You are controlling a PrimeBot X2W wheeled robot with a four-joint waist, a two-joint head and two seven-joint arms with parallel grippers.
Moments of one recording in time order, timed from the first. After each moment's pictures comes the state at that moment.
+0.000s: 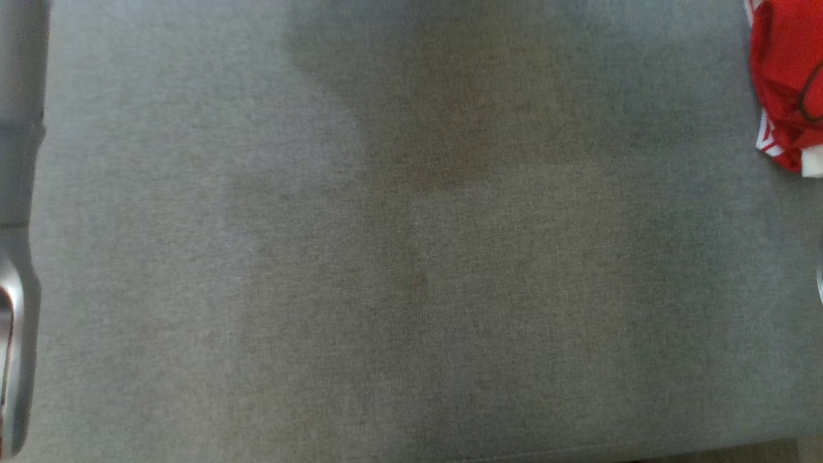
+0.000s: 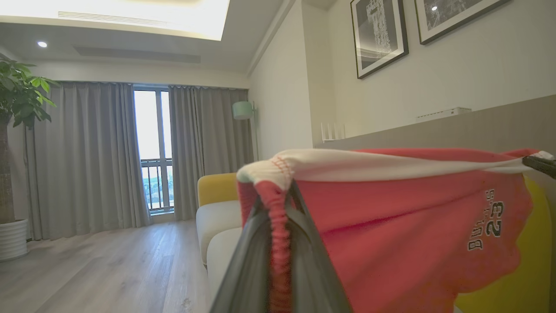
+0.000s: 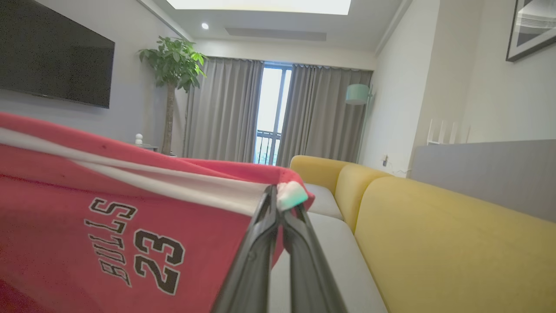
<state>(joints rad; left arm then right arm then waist) -1.37 0.31 -0.39 0.55 -0.48 -0.13 -0.19 -1.37 -0.21 0.18 0.60 0.15 0.12 -0.11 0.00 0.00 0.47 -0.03</state>
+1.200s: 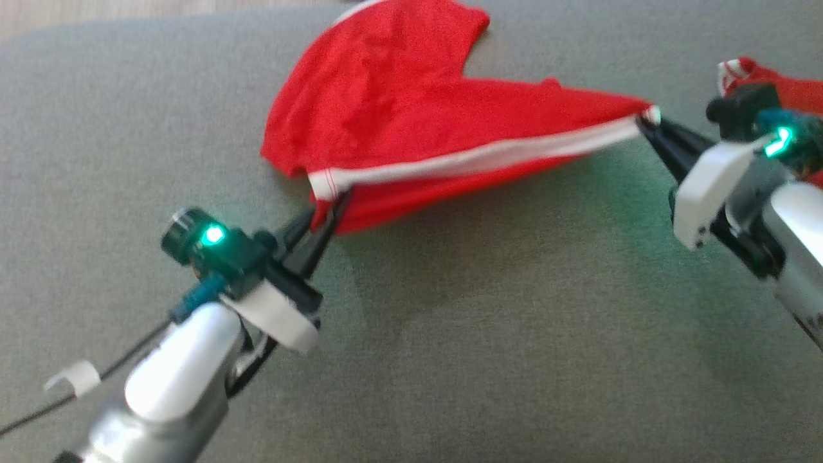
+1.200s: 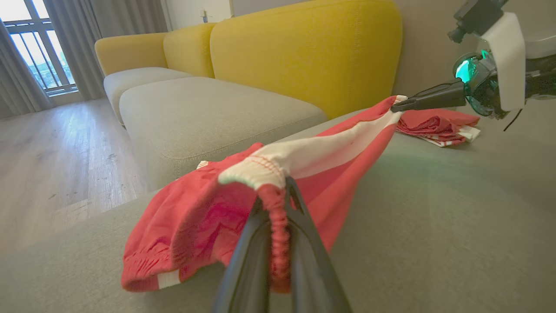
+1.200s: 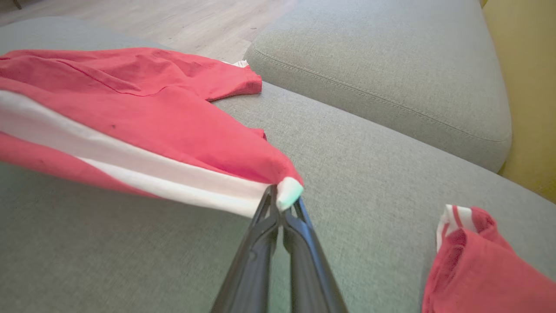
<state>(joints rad) -0.58 0.37 -0.78 0.37 -0.45 -0.13 -0.26 -0.84 -0.59 0.94 0.64 0.73 0.12 0.03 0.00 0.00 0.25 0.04</state>
